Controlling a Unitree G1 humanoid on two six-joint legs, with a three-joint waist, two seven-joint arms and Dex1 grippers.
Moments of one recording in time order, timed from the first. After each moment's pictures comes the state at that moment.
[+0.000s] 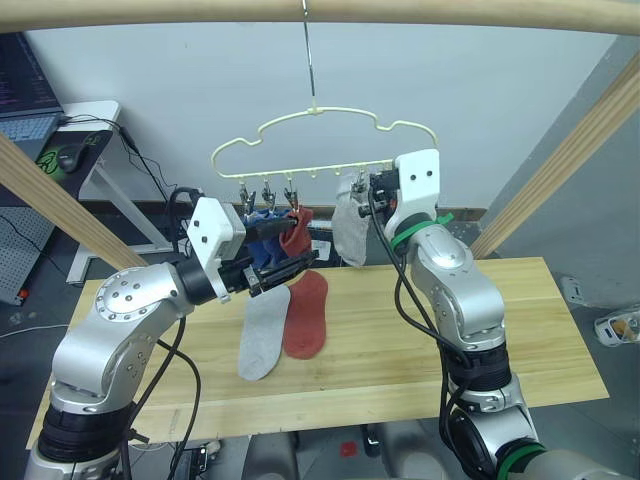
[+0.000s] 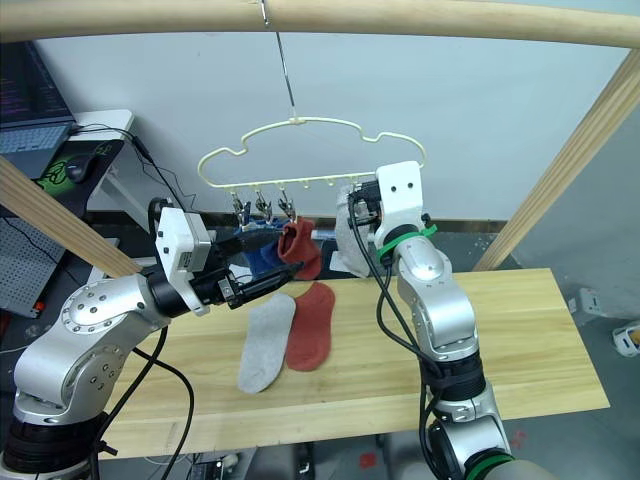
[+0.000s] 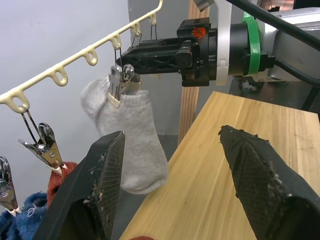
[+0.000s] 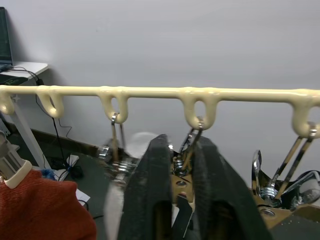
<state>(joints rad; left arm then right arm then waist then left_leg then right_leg) -0.24 0.68 0.12 -0.50 -0.62 0.52 -0.76 -0.61 0.03 0.10 -0.27 0.03 0.70 0.04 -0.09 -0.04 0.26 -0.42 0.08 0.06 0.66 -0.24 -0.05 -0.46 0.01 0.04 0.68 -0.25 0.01</state>
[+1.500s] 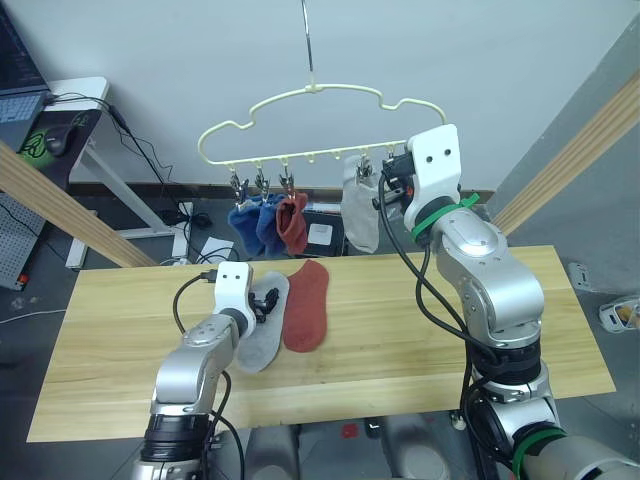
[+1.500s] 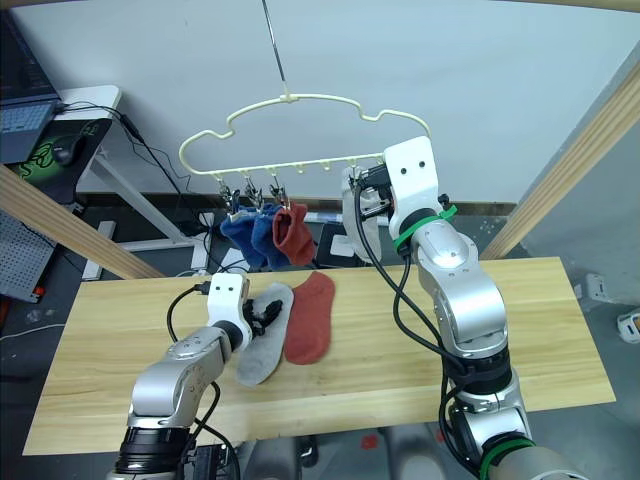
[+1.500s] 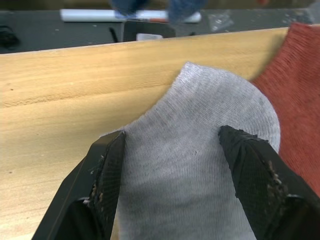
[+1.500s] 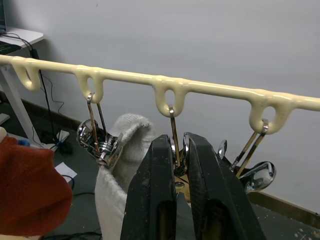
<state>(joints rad) -0.17 0.24 0.08 -0.14 -0.22 0.77 -0.10 -0.68 -0.11 0.10 -0.43 0.03 0.92 0.11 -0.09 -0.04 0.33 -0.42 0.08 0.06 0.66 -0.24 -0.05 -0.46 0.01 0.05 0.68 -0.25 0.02</state>
